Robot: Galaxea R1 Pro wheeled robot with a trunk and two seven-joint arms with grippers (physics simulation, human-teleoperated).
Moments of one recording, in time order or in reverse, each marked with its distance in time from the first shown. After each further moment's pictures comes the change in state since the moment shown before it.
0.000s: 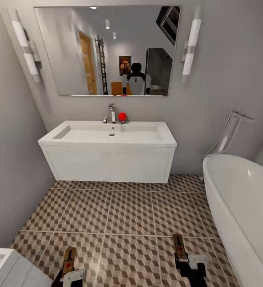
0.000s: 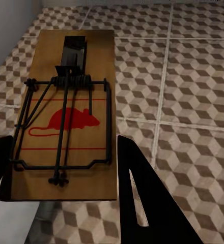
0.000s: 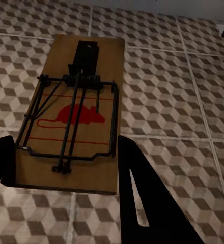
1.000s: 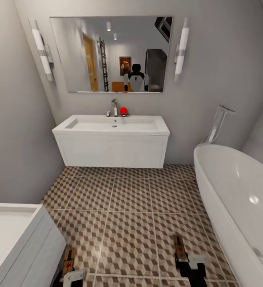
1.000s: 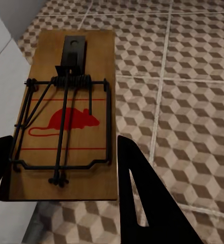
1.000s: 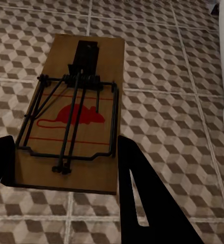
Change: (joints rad) left arm 0.000 0.000 0.000 0.000 0.000 0.001 0.000; right arm 0.000 0.000 0.000 0.000 0.000 0.000 0.000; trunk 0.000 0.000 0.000
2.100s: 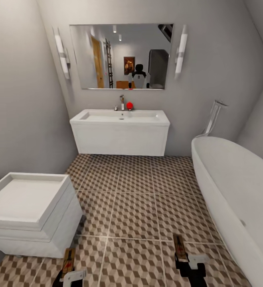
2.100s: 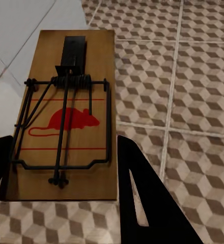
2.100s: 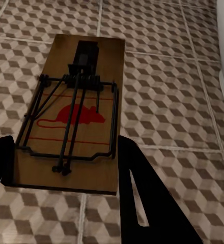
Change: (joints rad) left arm 0.000 0.000 0.000 0.000 0.000 0.000 0.000; right arm 0.000 0.000 0.000 0.000 0.000 0.000 0.000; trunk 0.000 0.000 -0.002
